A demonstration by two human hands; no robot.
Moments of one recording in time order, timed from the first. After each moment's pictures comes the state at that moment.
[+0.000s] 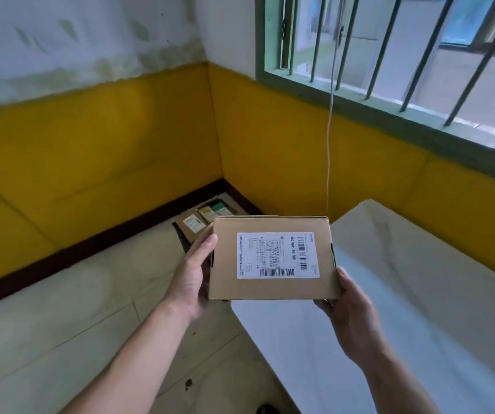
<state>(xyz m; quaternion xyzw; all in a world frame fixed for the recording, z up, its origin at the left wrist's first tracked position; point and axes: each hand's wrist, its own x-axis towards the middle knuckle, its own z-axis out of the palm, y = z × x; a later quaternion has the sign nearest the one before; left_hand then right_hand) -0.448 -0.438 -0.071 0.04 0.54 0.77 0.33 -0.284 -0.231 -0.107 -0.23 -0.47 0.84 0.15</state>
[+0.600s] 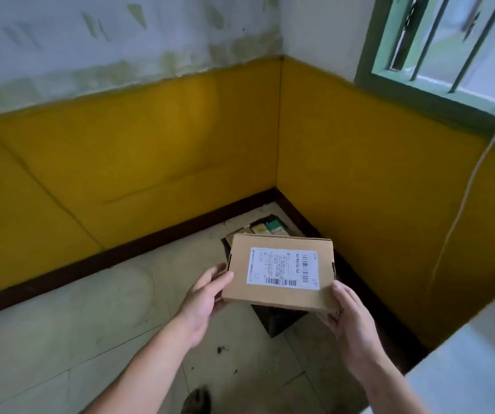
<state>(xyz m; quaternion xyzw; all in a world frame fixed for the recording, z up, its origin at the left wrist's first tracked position) -0.698 -0.534 -0.135 -0.07 0.66 0.69 0.27 -0.580 -0.303 -0.165 -0.32 -0.51 0.80 0.09</state>
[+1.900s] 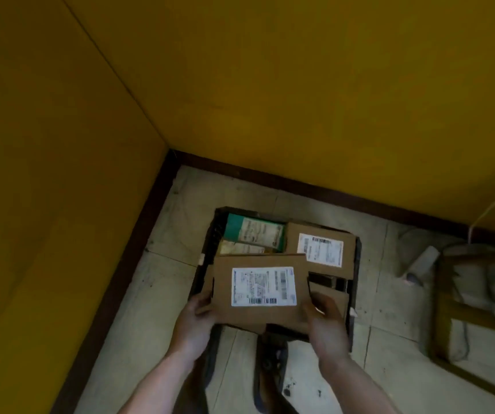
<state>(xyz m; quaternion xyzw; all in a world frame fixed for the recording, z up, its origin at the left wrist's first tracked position) -1.211 -0.384 -0.419 0.05 0.81 0.30 0.50 -1.012 -0.296 -0.427 -0.73 -0.34 0.58 0.14</state>
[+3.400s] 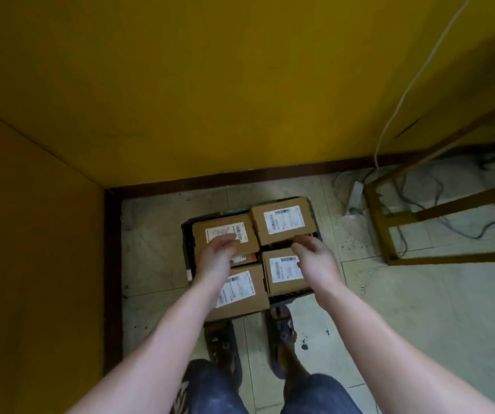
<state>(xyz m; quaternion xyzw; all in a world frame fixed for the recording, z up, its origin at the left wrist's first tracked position) -1.245 -0.289 -0.345 0.24 0.68 0.28 0.63 -1.061 -0.290 -0.335 -0.78 -0.29 0.50 0.23</state>
